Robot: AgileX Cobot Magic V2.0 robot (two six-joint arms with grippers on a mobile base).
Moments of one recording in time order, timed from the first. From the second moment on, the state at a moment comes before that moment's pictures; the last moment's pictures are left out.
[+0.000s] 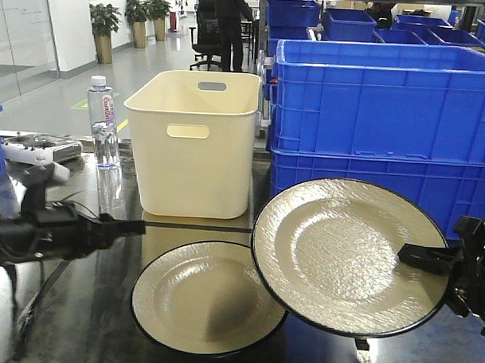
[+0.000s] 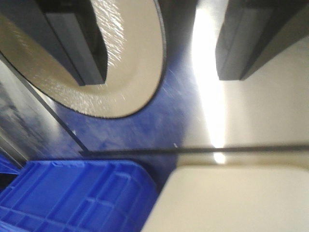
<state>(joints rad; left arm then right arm) 0.04 1.76 -1.25 -1.57 0.69 1.36 -0.23 1.38 -0.85 1.63 0.85 -0.79</state>
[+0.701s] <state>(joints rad) 0.08 1.45 -1.25 -1.46 0.71 1.26 0.23 1.80 -1.22 1.66 0.54 -0.89</state>
